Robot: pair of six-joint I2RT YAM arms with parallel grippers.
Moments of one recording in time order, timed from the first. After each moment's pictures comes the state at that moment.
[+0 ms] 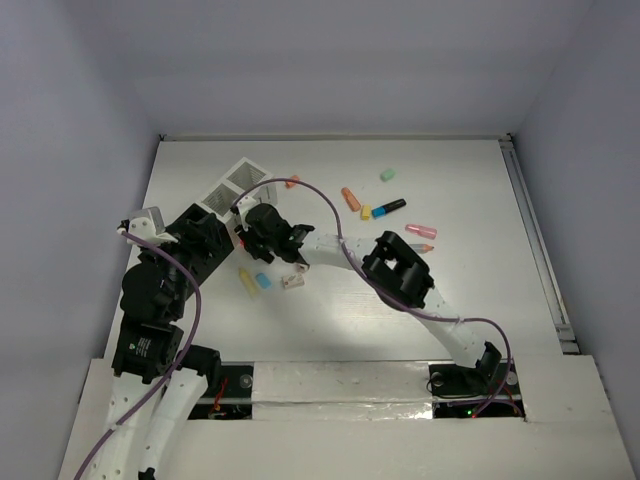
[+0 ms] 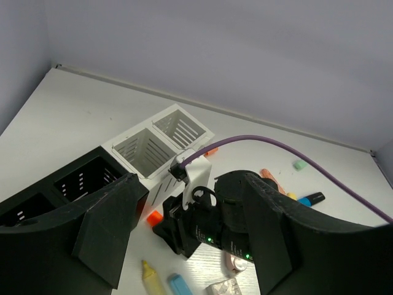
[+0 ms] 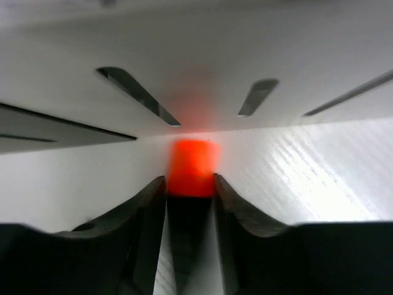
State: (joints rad) left arm -0.24 0.40 0.72 -0.27 -0.23 -0.33; right arm 0.99 2.47 1.97 -0.09 0.08 0.11
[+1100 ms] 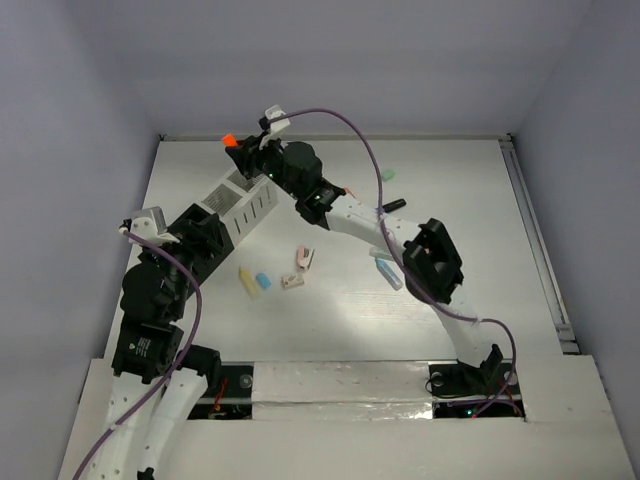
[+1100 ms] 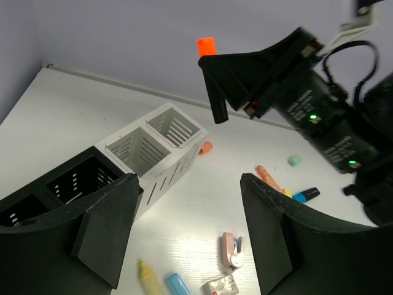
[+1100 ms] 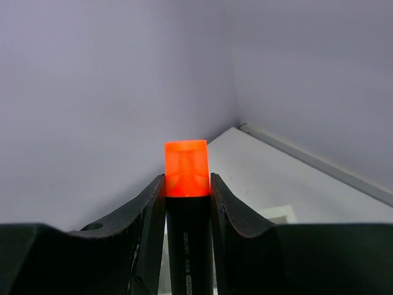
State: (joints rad) left arm -0.25 0.40 0.72 -0.27 -0.21 -0.33; right arm 0.89 2.22 1.99 0.44 0.03 0.19
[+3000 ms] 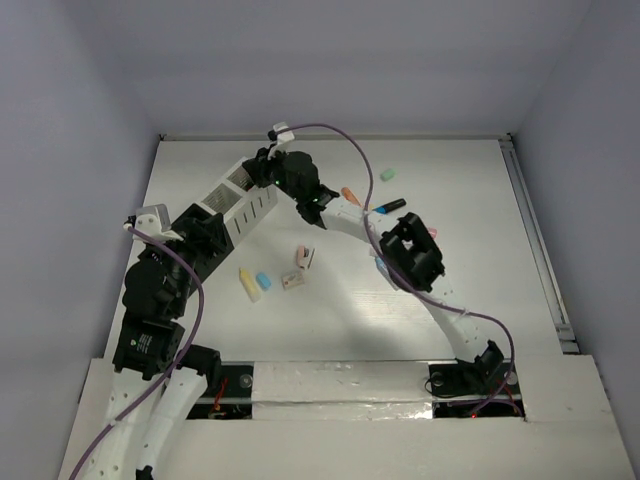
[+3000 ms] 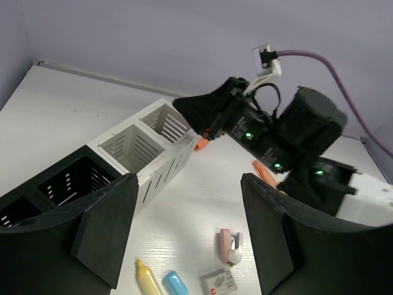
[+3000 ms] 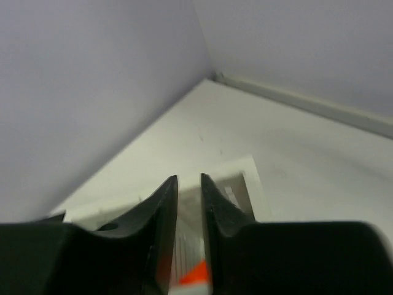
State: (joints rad) left arm -0.26 0.42 0.72 -0.26 -0.20 -0.33; right arm 0.80 2.55 2.18 0.51 -0.01 0.32
